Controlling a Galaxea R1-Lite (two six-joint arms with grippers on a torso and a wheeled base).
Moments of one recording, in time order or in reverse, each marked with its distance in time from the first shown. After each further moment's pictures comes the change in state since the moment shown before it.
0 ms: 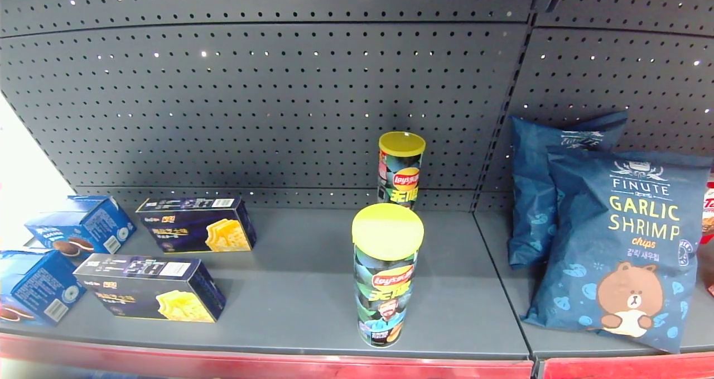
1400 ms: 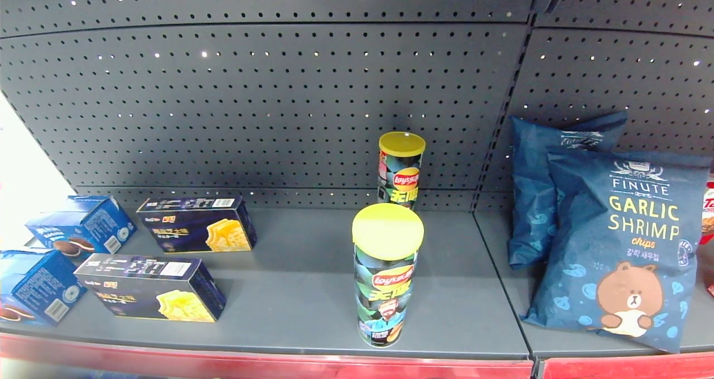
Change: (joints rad) left arm 0.000 0.000 0.000 0.000 0.000 0.000; right arm -0.069 -0.137 0.010 0.130 -0.009 0.087
